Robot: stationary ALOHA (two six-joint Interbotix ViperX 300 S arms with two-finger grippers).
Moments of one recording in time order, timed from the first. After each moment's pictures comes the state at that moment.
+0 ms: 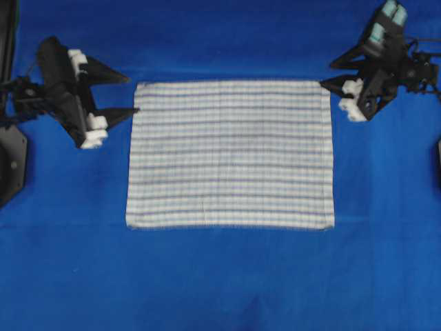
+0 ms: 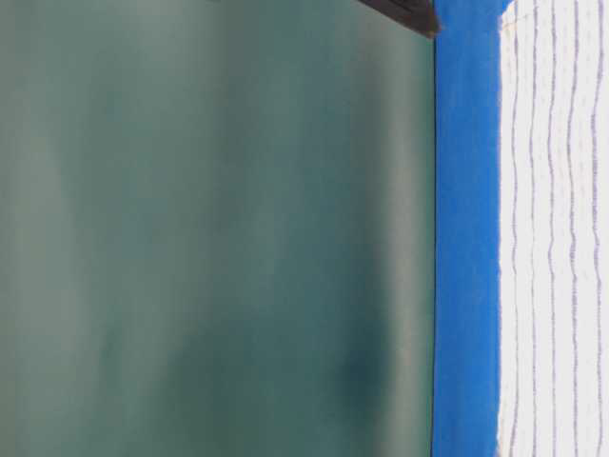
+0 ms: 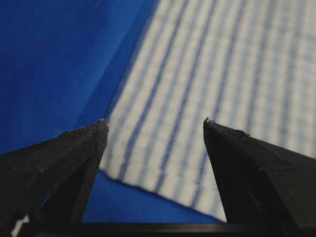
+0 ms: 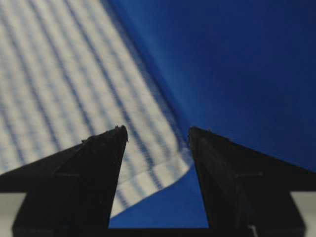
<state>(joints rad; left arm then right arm) 0.36 -0.27 1.26 -0.03 -0.51 0.03 -0.51 -0.21 1.05 -0.51 -0.12 0.60</state>
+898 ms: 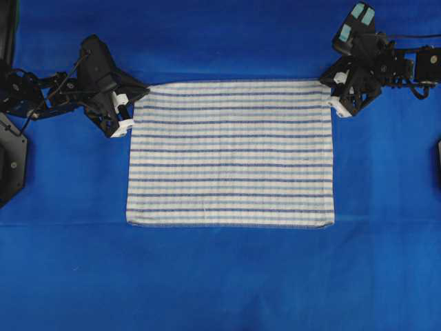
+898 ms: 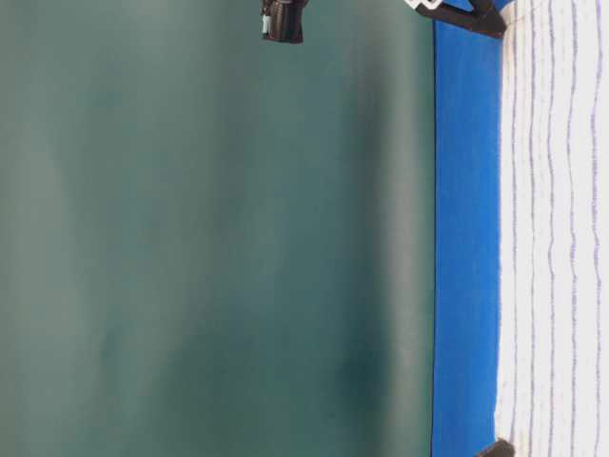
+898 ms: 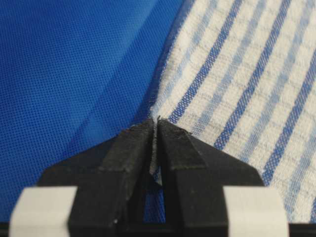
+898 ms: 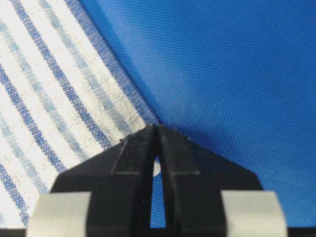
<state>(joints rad) 0.43 0.07 1.16 -0.03 -0.58 0.04 -0.57 -0.02 1.00 -0.55 -0.13 0.59</state>
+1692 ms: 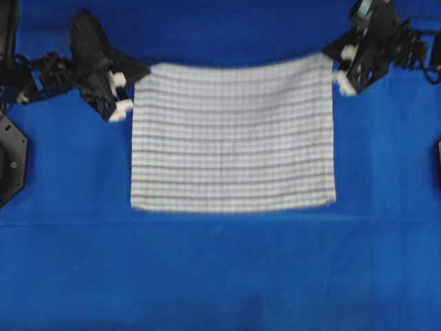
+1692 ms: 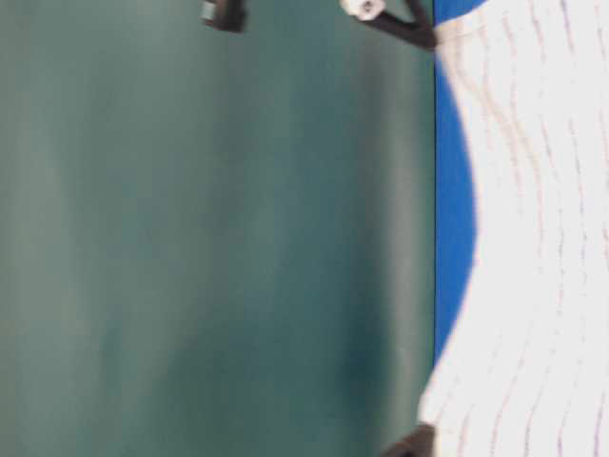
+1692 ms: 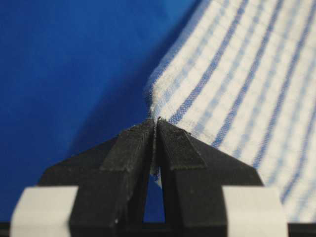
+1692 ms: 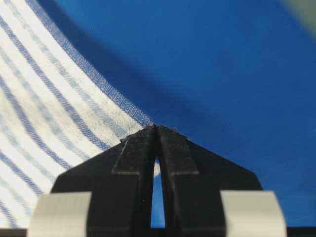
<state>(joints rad) 0.48 -0.18 1.10 -0.03 -0.39 0.04 -0.65 -0.18 0.98 -0.55 -0.12 0.59</state>
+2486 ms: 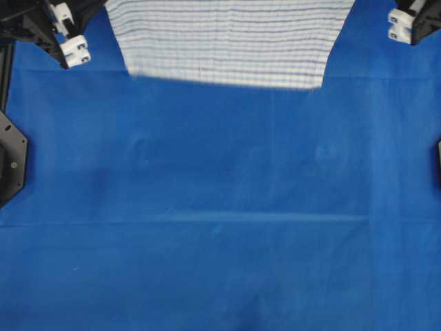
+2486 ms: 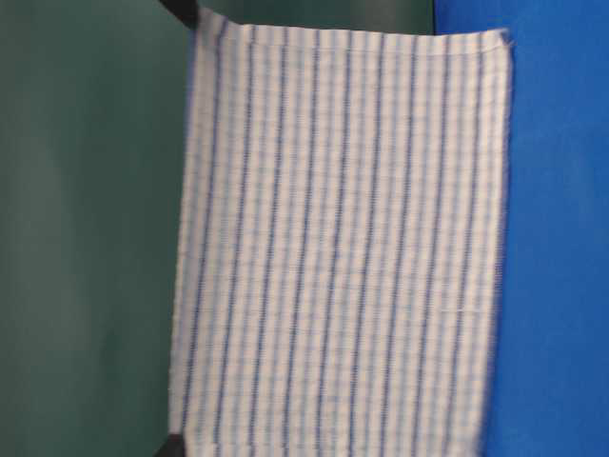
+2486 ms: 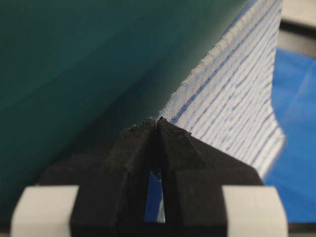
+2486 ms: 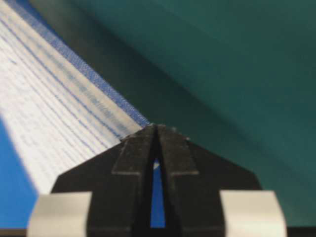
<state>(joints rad) 0.59 -0.65 1.04 -0.02 -0.33 0.04 -0.67 -0.69 0.90 -0.58 0.10 0.59</state>
